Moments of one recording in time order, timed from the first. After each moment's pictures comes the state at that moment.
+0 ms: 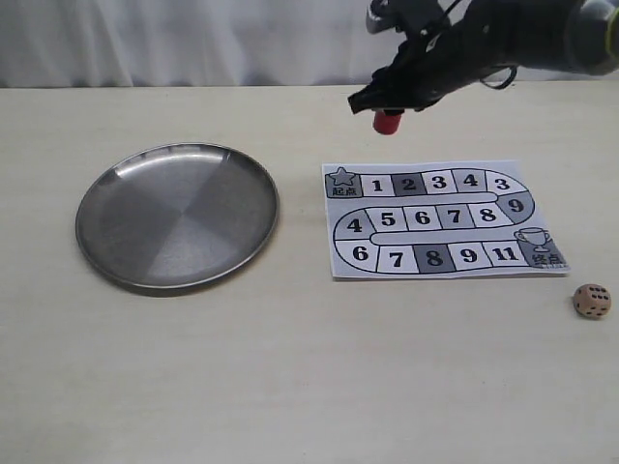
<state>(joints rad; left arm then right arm) 0.01 0.00 0.00 0.15 0.18 -0.10 0.26 2.01 -1.52 0.13 0.39 -0.27</state>
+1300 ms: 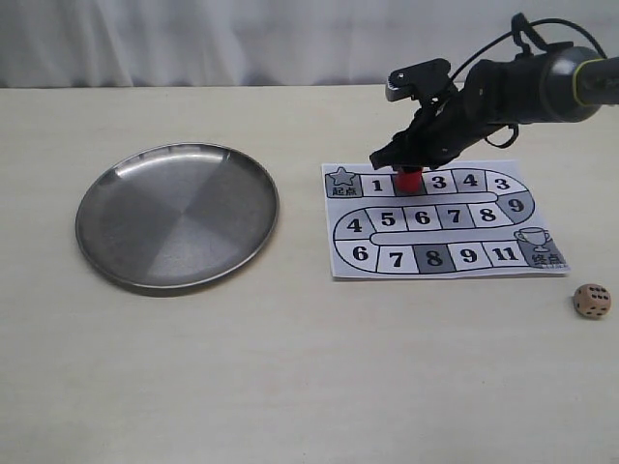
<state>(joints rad) 0.01 0.00 0.00 0.15 0.18 -0.10 0.19 2.19 -1.48 0.13 0.36 -0.27</state>
